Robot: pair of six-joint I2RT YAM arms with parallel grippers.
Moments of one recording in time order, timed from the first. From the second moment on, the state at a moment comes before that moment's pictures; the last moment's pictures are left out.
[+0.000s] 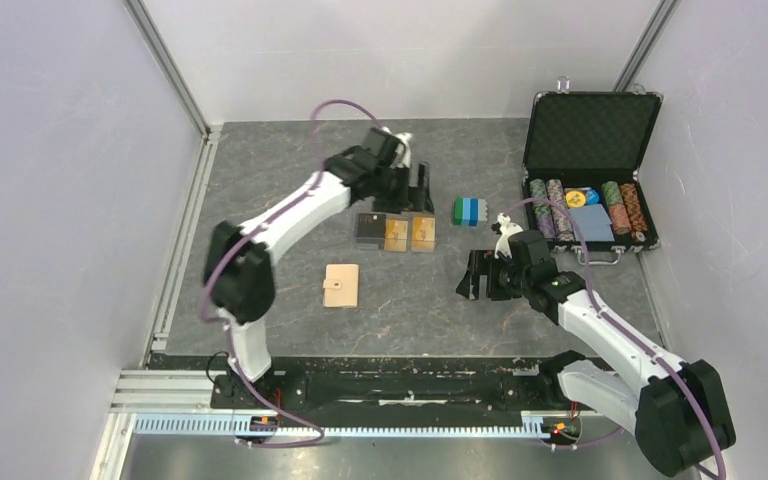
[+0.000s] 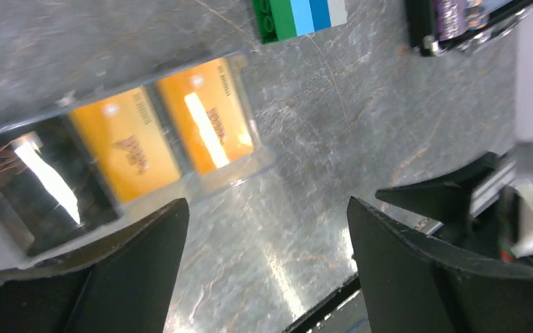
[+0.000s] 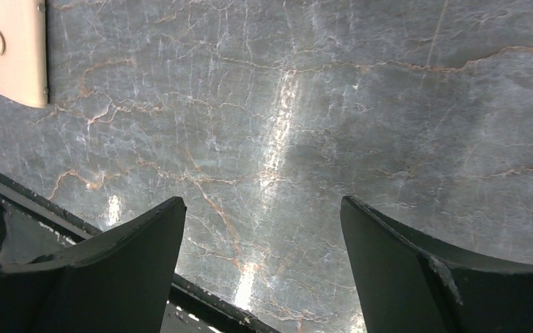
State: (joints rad) left arm -0.66 1.97 1.73 -0.64 0.24 -0.47; right arm 0.38 0.99 0.51 -0.33 -0.23 0.38
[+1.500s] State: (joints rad) left arm -0.29 1.54 0.82 -0.57 0.28 -0.60; right arm 0.38 0.85 0.49 -0.28 -0.22 0.30
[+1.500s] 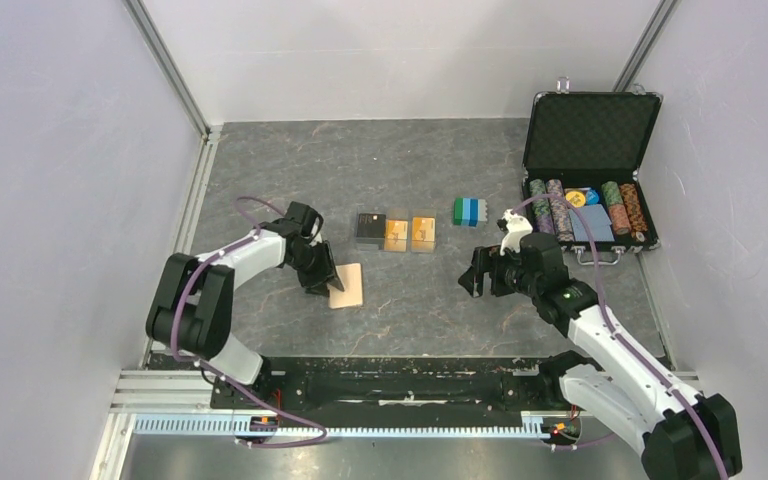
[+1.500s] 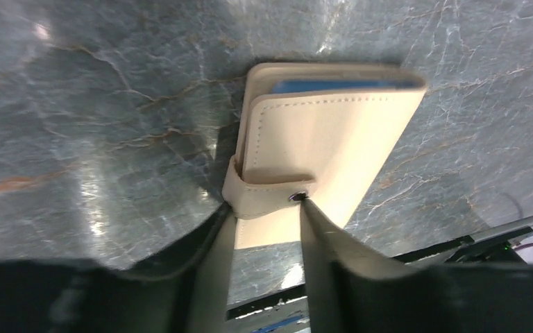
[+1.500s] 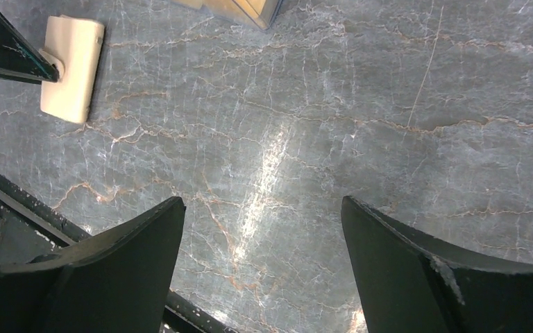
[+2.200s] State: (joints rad) left arm -0.59 1.37 0.87 -0.52 0.32 -0.55; right arm 0.38 0.92 0.54 -0.26 -0.45 0.31
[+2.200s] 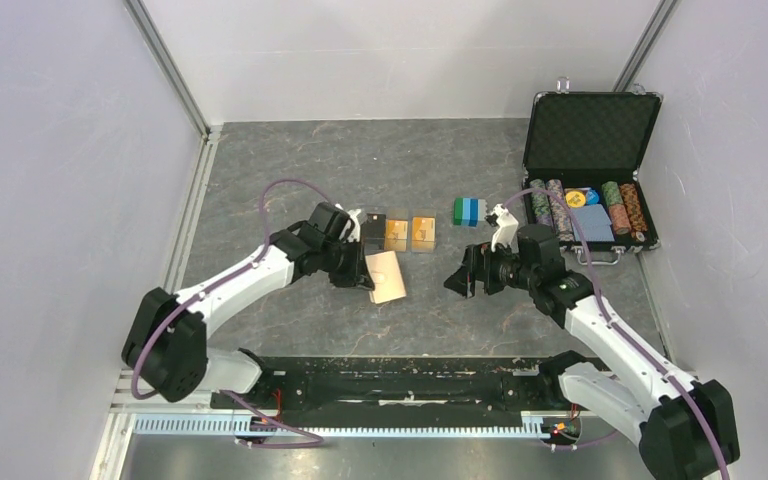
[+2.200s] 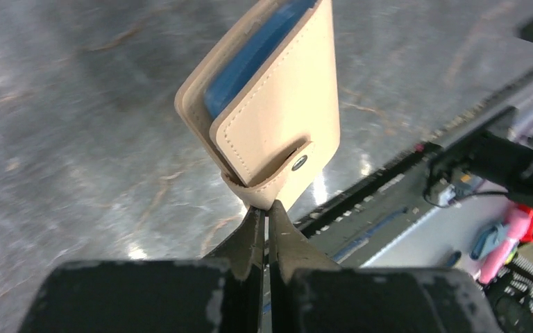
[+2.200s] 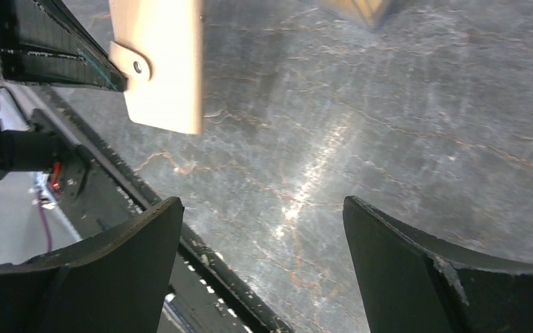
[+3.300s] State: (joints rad) left arm -0.93 1.31 1.10 -0.50 0.22 -0.53; right arm 0.38 0.99 0.48 0.08 -0.78 0.56
